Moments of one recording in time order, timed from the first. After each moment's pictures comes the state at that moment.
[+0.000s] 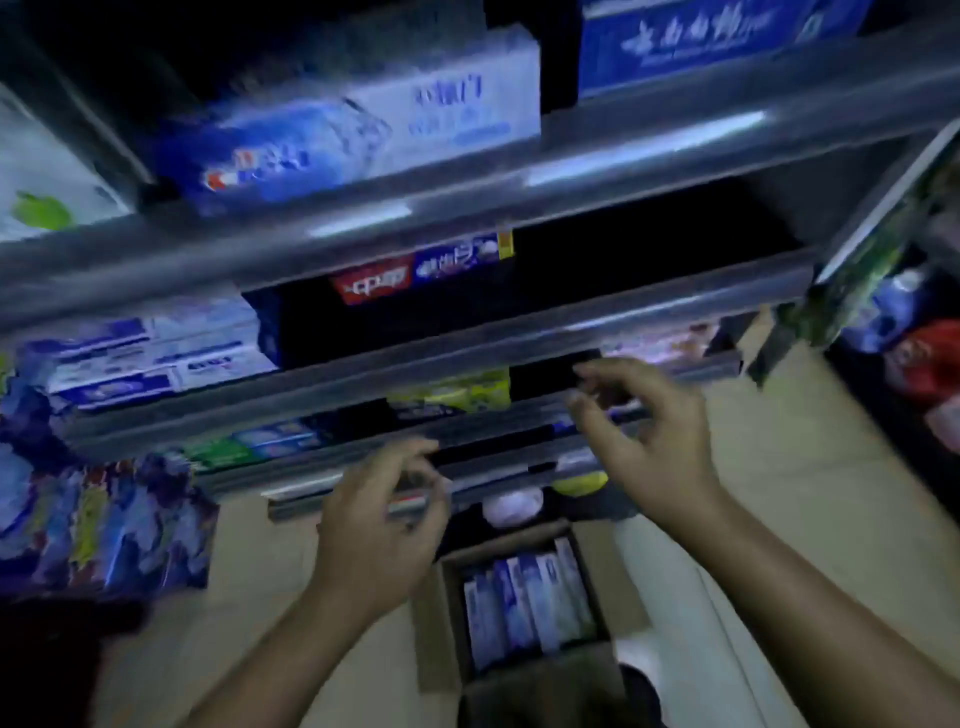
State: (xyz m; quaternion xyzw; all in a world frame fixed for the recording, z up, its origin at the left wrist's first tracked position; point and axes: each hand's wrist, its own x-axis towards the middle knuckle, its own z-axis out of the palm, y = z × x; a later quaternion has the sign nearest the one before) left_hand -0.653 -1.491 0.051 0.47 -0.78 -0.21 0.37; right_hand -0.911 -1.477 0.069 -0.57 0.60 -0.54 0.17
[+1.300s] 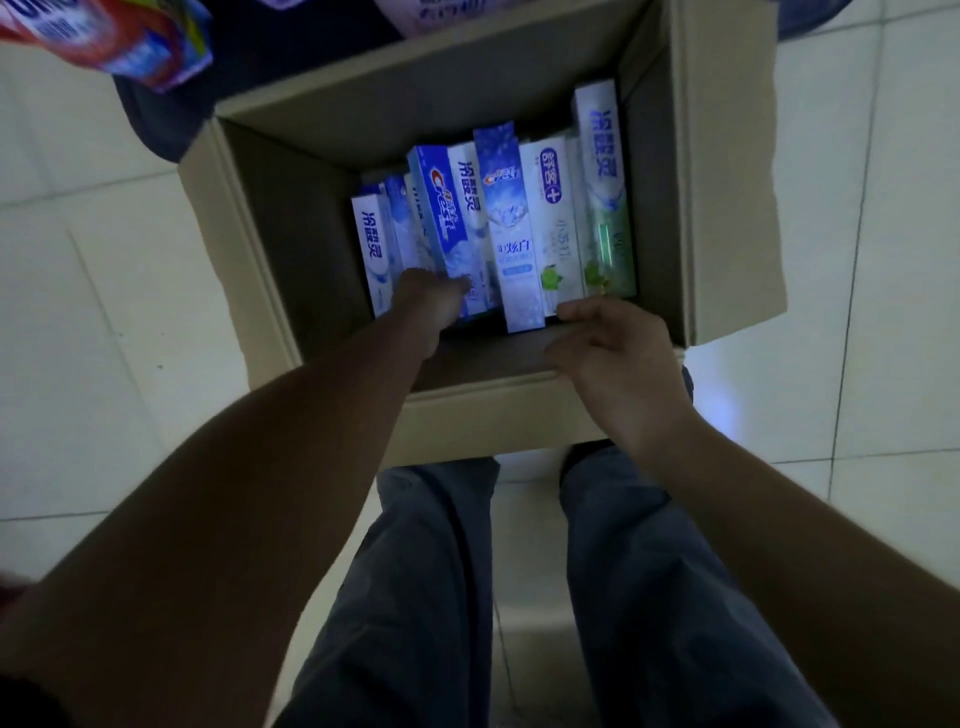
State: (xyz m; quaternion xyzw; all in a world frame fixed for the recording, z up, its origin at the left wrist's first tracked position) left_hand -0.683 -1.403 -0.741 0.81 -0.28 -0.52 -0.03; right_hand -0.857 -1.323 -0.605 -0.18 0.76 -0.20 0.59
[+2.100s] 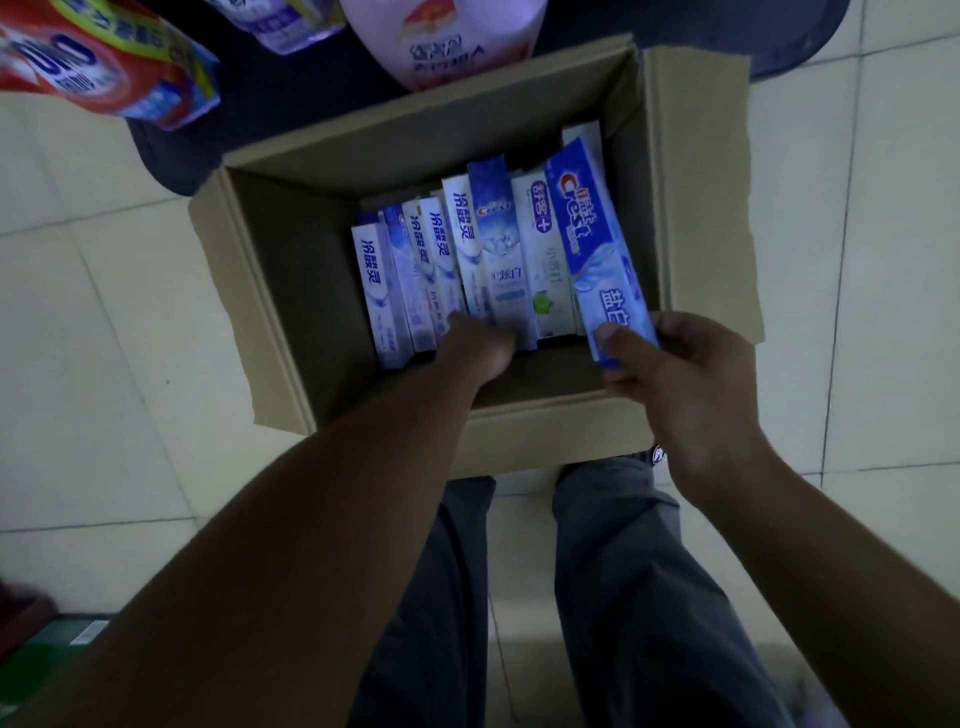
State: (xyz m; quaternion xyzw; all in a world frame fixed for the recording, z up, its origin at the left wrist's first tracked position) left_hand -0.739 -1.387 -0.712 0.78 -0.26 -0.54 -0.19; right_hand -0.900 -1.334 -0.581 -0.07 0.77 -0.31 0.55
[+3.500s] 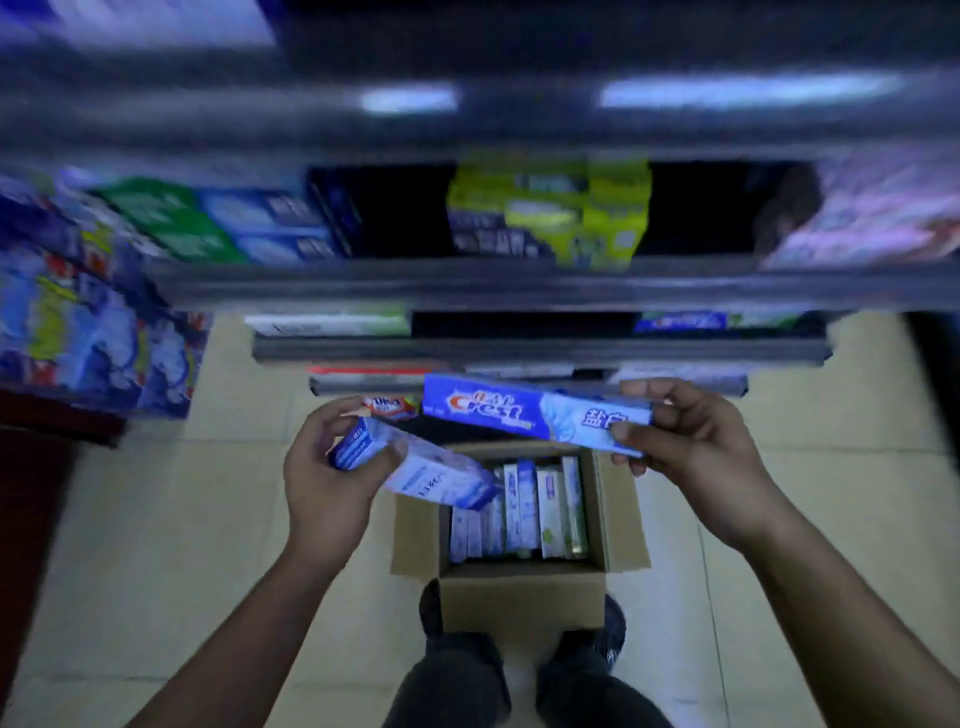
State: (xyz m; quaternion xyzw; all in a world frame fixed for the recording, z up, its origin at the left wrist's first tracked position) left_hand -0.560 -1.458 -0.164 0.68 -0.43 -0.38 0.44; right_hand -0.880 -1.463 -0.118 -0.35 0.58 -0.42 0.61
